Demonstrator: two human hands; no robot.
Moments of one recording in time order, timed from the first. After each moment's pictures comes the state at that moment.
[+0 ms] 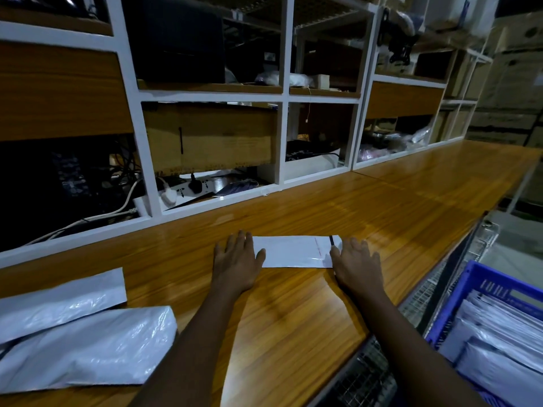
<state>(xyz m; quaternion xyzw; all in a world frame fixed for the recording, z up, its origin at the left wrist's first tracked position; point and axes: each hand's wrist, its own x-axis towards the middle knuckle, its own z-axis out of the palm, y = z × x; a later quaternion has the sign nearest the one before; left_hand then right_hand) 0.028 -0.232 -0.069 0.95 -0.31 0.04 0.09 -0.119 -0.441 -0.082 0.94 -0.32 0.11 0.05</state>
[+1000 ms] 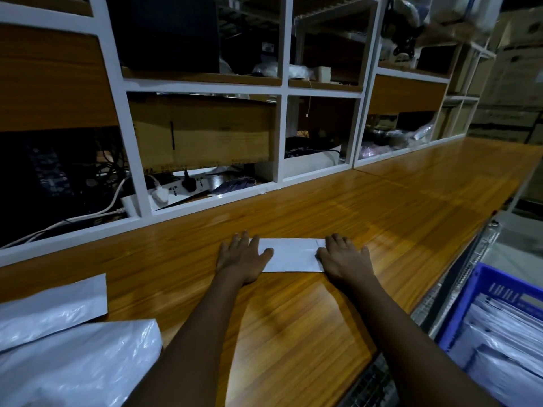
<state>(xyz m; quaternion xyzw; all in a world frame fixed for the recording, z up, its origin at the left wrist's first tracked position) 0.055 -0.262 -0.067 0.94 -0.31 -0.06 0.09 -0.086 -0.451 -0.081 0.97 -0.25 0.06 0.06</state>
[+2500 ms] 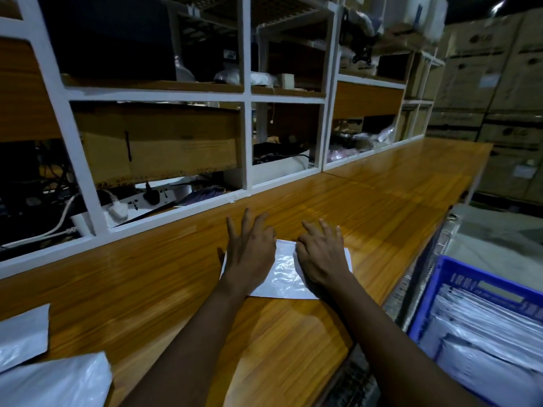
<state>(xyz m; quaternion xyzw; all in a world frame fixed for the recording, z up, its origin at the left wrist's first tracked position) 0.012 -0.327 -0.046 0.85 -0.44 0.28 0.09 -0.092 -0.467 -0.069 0.95 -0.20 0.25 0.01</state>
